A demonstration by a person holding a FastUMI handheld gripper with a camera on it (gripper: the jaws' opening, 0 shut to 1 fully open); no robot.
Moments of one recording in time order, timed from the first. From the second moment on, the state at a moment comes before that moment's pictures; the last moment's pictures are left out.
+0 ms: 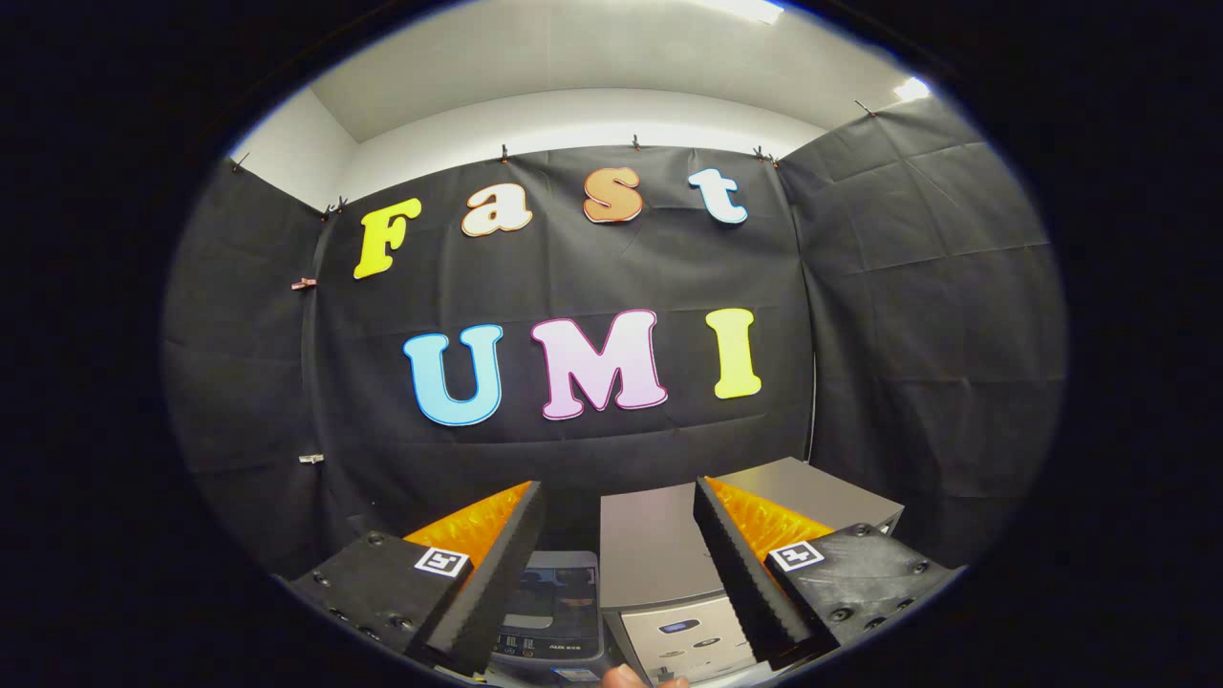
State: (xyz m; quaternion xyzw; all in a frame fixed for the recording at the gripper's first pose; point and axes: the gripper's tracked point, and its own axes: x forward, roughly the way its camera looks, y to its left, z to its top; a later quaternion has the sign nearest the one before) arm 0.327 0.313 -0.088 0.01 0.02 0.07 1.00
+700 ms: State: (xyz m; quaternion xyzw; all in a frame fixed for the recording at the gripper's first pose) arm 0.327 0.313 -0.087 0.01 0.02 0.07 1.00
